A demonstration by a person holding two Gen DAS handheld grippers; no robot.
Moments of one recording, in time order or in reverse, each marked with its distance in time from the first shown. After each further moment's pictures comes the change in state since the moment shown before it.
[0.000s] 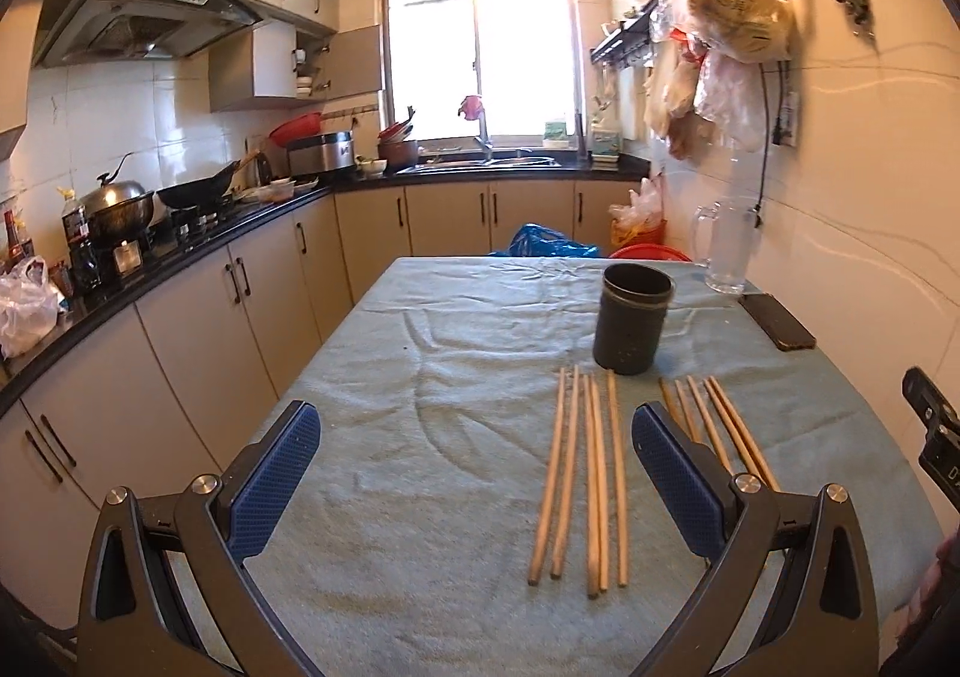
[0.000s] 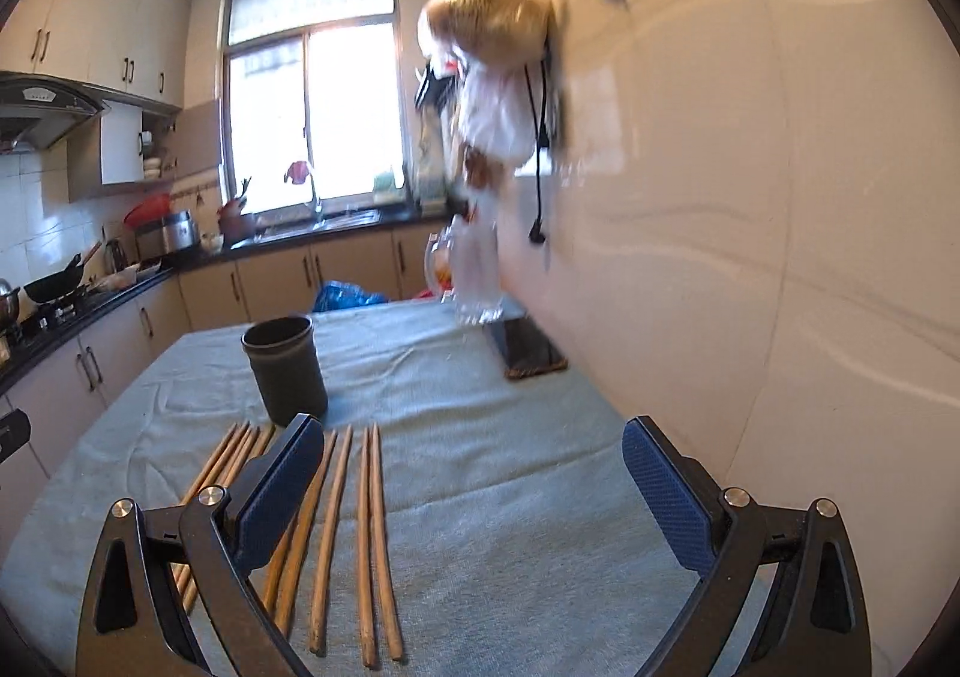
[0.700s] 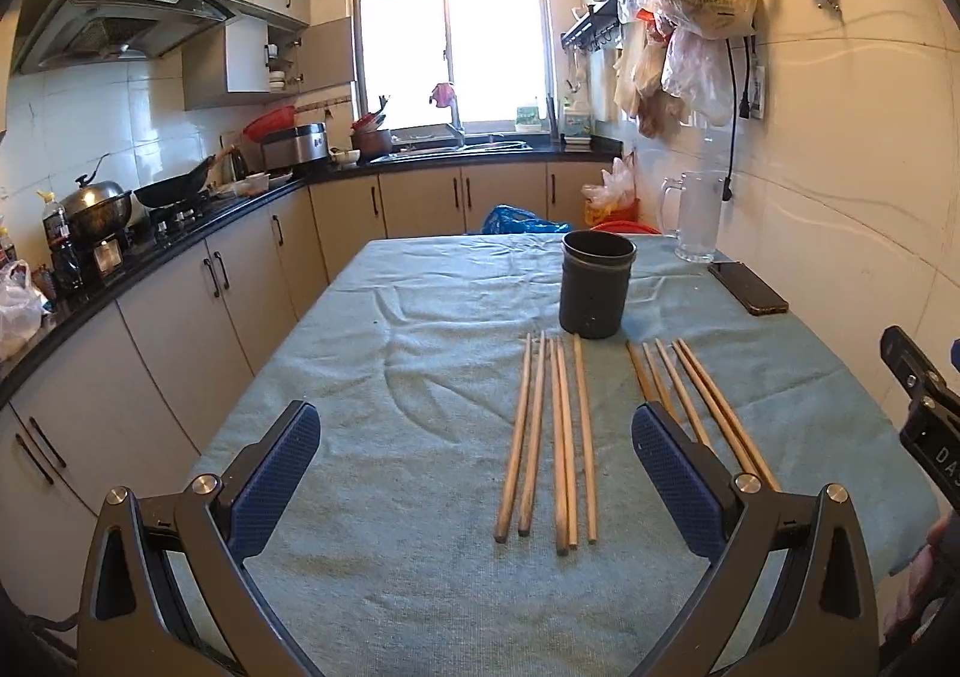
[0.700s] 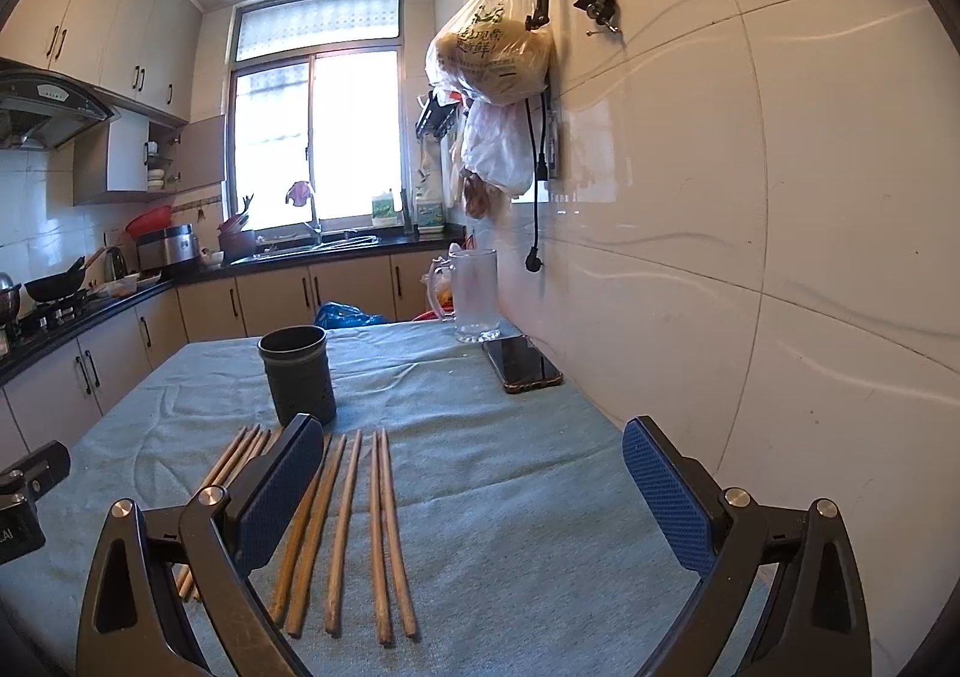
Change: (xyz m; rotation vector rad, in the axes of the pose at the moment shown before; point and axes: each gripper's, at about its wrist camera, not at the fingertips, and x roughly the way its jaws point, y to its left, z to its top) left arm -0.008 -0.012 -0.019 0.035 0.030 -0.047; right arm -0.021 0.006 -0.001 -0.010 -0.027 0.003
